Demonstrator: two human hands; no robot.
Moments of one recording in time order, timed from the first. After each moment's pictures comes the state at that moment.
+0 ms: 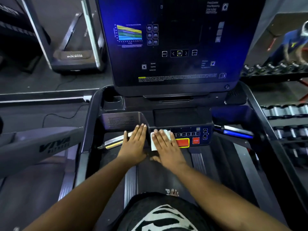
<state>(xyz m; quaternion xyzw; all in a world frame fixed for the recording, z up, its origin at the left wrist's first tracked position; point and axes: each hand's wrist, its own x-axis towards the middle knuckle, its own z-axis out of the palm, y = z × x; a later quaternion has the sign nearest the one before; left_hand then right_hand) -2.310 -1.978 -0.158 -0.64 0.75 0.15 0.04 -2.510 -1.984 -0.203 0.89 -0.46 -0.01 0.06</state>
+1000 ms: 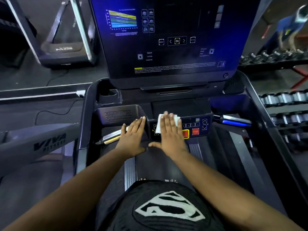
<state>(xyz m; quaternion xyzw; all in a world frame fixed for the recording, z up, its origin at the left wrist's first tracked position) -2.297 -1.986 -0.157 -0.61 0.78 0.15 0.02 -2.501 -1.997 -0.180 0.82 -0.57 0.01 0.01</state>
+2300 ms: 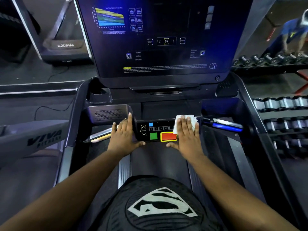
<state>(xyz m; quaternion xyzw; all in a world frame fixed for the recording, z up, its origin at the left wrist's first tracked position) -2.330 -1.987 -0.161 -0.69 0.72 0.11 -0.05 -2.623 -2.010 -0.198 0.82 -0.58 0.03 0.01</state>
